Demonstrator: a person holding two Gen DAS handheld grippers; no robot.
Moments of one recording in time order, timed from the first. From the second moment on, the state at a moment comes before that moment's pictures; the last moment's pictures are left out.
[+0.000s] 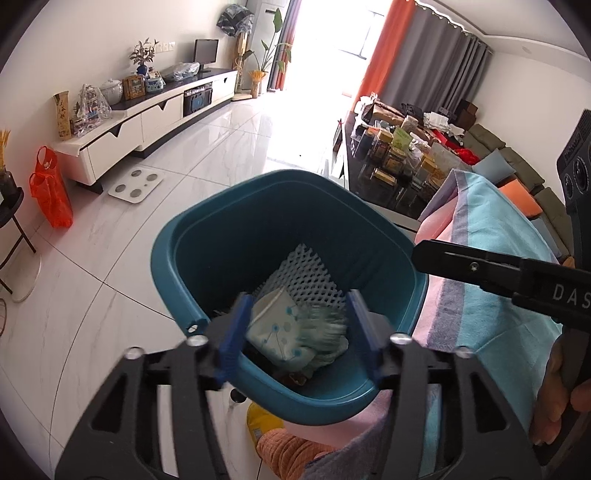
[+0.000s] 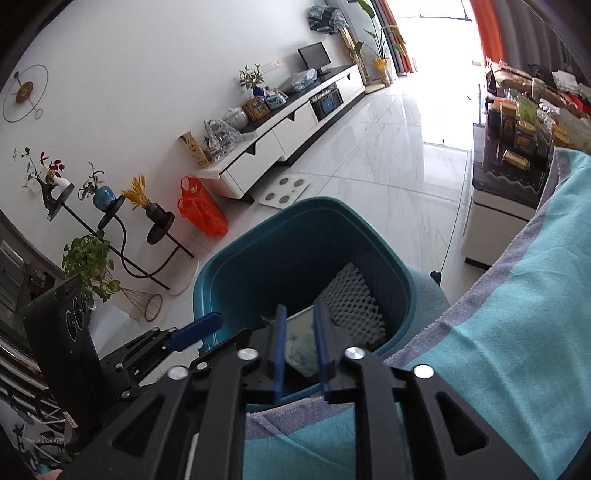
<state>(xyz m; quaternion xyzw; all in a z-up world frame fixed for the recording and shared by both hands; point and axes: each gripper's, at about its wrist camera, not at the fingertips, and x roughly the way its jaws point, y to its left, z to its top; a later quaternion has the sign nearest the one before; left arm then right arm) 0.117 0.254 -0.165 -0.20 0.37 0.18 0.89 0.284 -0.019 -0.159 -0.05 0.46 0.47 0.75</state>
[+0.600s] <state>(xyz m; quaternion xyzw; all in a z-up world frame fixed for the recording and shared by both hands) 0.054 0.158 -0.082 -0.11 0.22 0.13 0.96 0.223 -0.179 -0.111 -0.04 0.30 0.38 0.87</state>
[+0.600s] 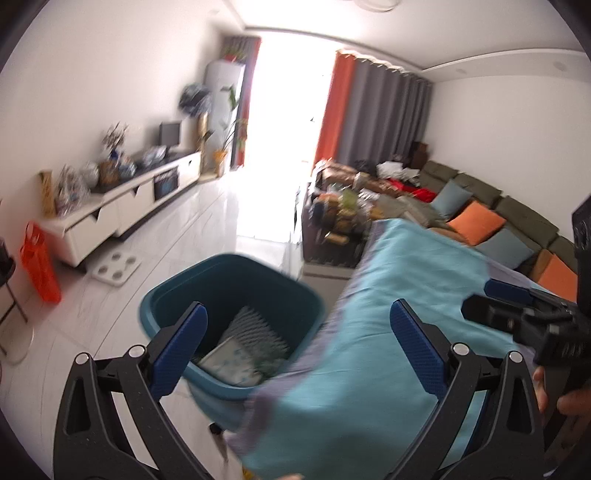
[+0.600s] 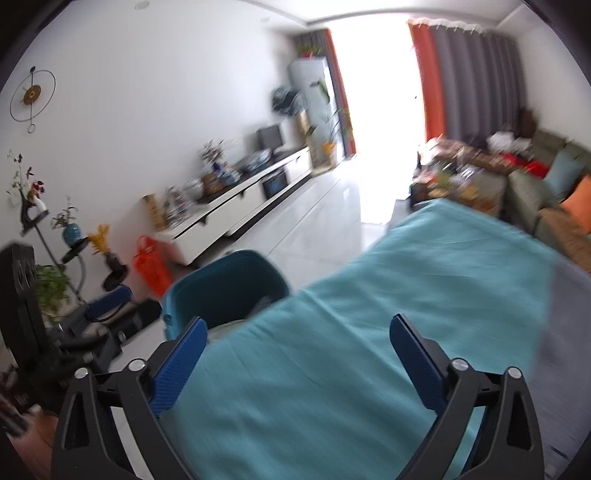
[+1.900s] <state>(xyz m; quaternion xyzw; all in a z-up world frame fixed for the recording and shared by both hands) 0.062 -0.044 -0.056 -0.01 0.12 -0.01 0.99 0.105 -0.401 -0.103 0.02 0.10 0.05 0.99</state>
